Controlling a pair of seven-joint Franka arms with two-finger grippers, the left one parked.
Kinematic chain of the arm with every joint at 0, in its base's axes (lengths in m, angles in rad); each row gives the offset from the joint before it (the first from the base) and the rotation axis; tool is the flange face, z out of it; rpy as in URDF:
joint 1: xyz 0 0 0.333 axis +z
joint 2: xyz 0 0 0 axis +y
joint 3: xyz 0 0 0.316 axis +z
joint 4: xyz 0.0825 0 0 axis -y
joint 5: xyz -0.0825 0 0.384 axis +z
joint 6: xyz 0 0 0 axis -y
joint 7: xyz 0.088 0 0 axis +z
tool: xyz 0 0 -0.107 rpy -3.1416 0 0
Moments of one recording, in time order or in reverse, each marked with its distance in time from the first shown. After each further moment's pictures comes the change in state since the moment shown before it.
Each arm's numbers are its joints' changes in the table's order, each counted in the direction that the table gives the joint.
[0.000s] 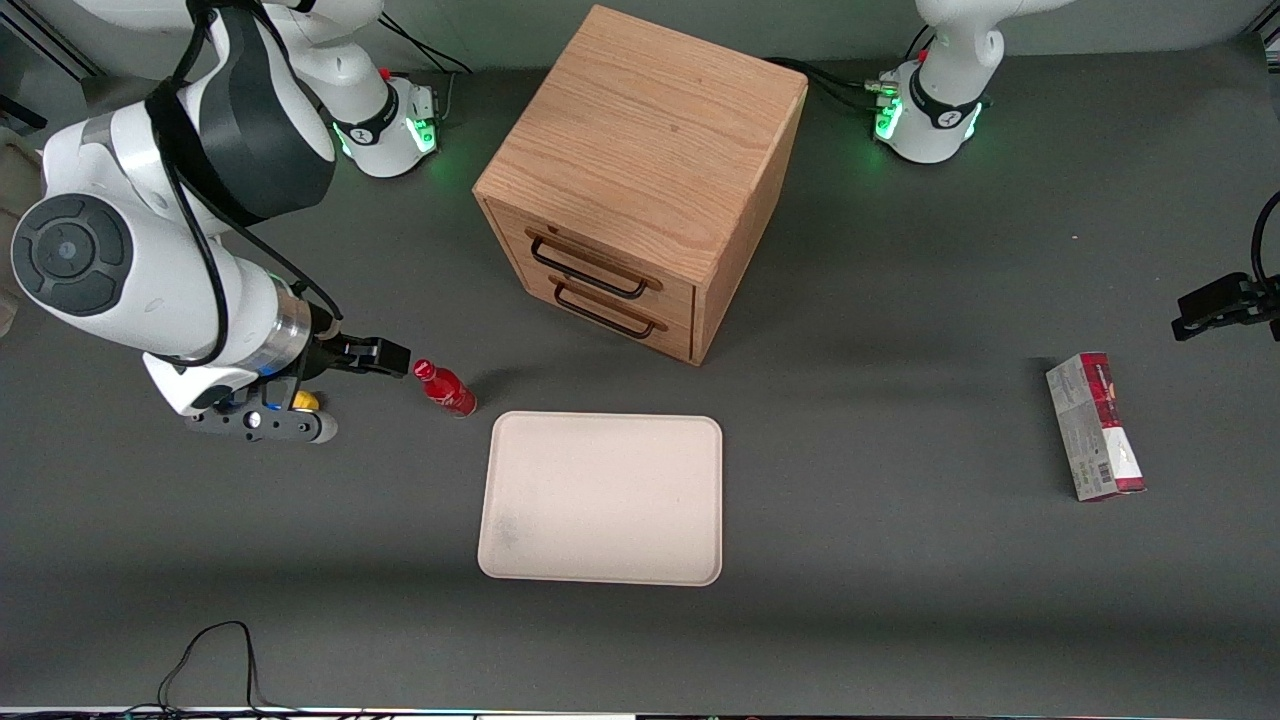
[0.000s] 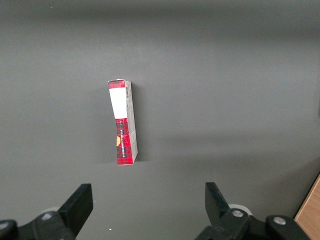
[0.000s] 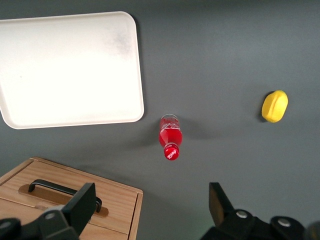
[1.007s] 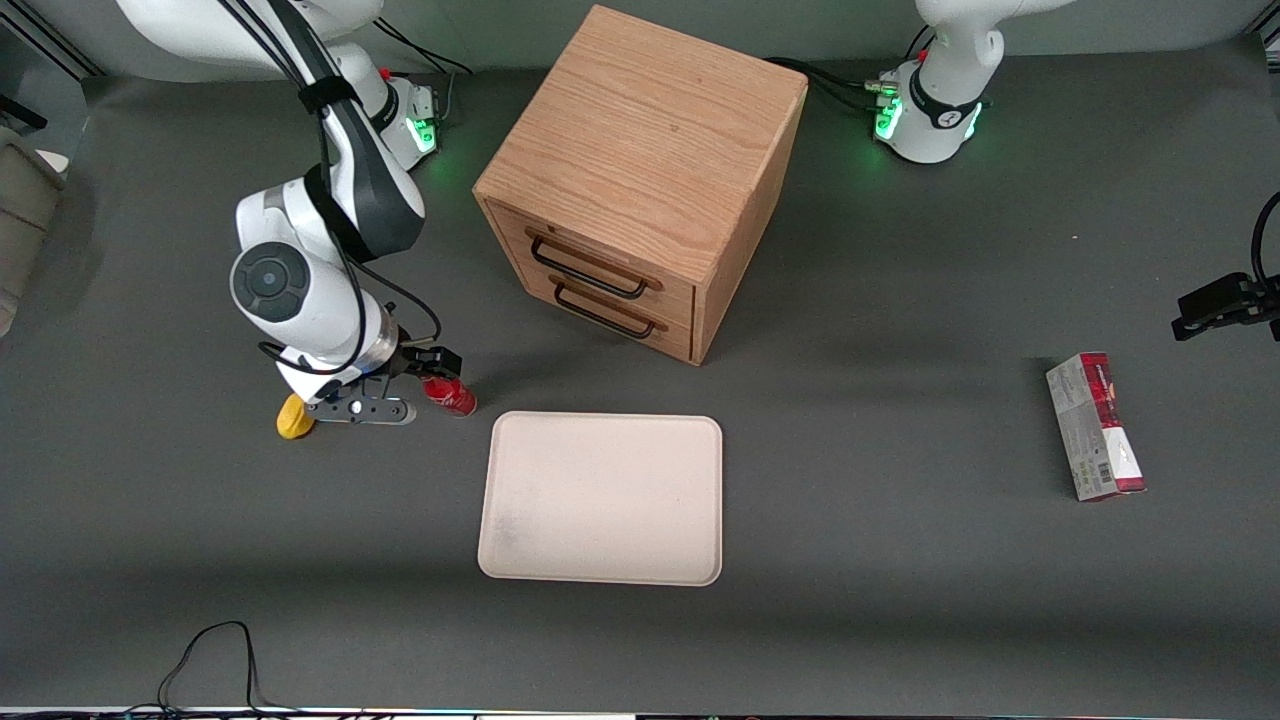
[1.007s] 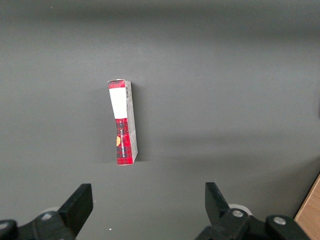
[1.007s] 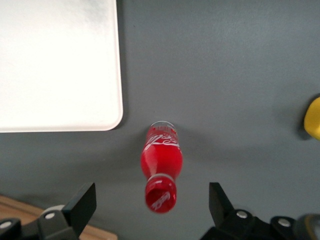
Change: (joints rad) arm 0.025 -0.174 0.004 -0.775 -0.045 0.681 0.025
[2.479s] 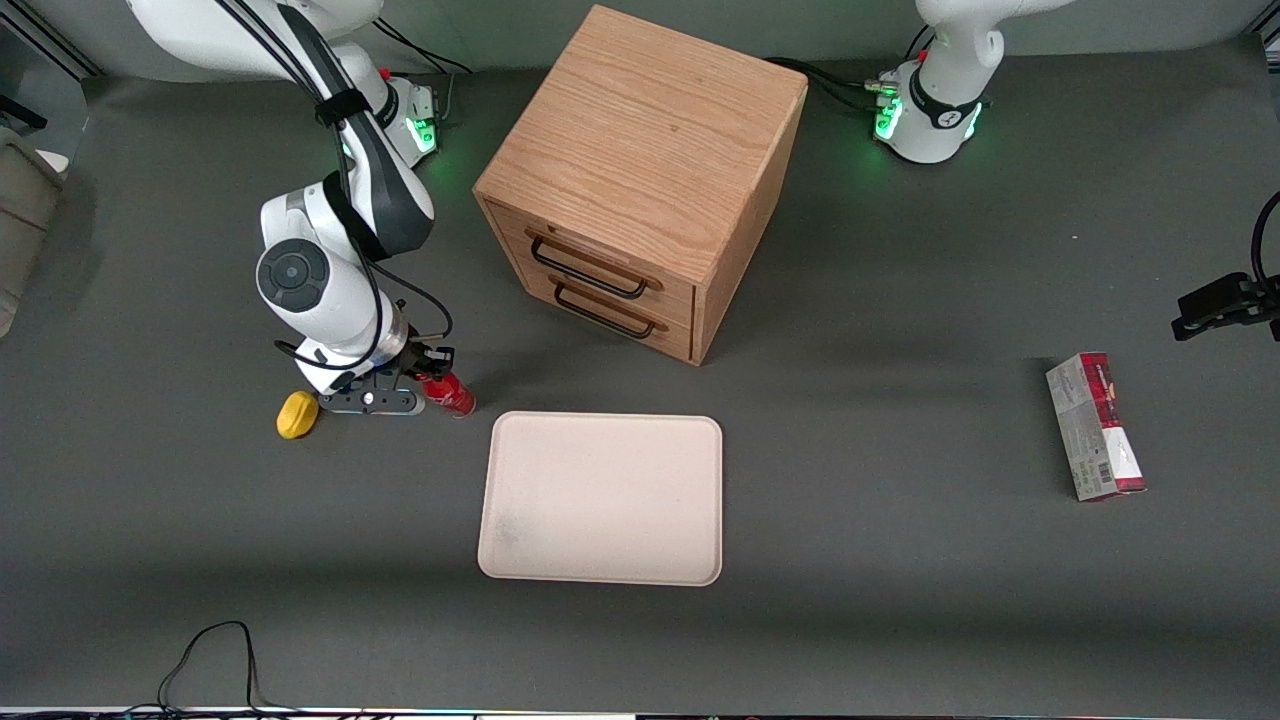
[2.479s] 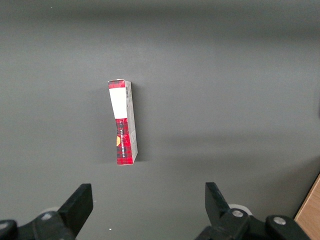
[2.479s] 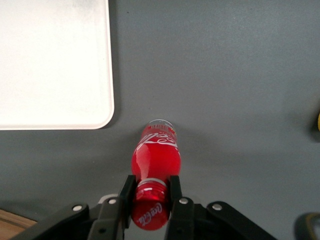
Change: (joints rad) arm 0.001 -0.011 0.000 -0.079 -0.002 0.082 0.003
